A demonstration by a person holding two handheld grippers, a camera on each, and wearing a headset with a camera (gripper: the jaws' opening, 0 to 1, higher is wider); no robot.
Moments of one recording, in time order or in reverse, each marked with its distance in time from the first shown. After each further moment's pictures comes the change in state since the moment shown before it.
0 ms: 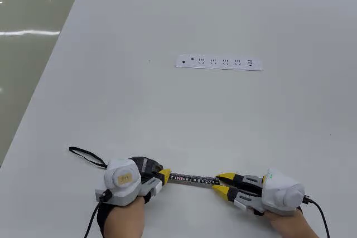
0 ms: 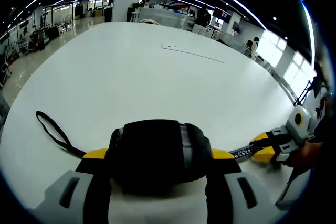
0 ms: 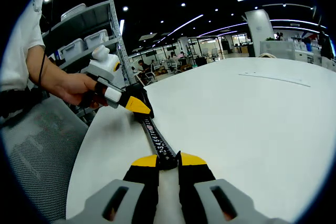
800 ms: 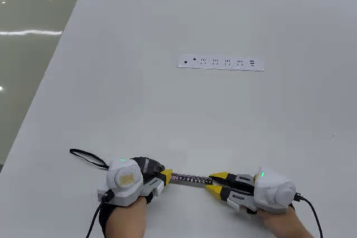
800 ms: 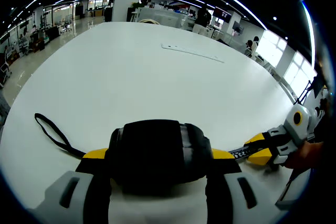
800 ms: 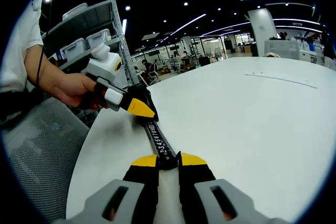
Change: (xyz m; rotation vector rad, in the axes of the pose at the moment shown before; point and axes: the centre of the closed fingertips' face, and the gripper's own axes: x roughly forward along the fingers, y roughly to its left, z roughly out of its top) left arm 0.001 0.001 -0.001 0.000 0.002 0.002; right arm 0.019 0.009 0.005 -0.001 0.002 0.026
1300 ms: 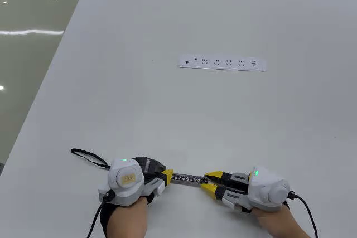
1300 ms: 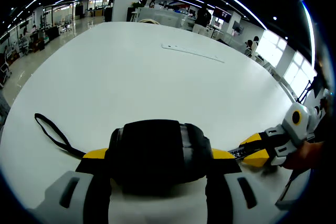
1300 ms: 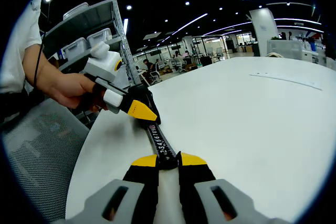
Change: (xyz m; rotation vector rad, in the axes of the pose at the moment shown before) left arm -0.001 0.000 0.000 0.000 0.001 0.000; right arm 0.014 0.004 0.004 -0.006 0.004 0.014
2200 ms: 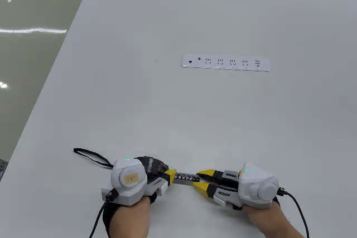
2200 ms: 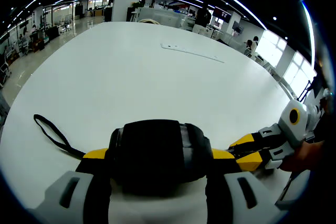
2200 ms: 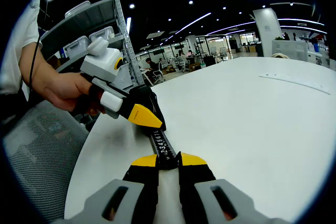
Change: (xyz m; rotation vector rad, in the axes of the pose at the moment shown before) left arm 0.000 0.000 0.000 0.000 -0.001 -0.003; right arm 0.025 0.010 0.007 -0.008 0.005 0.024
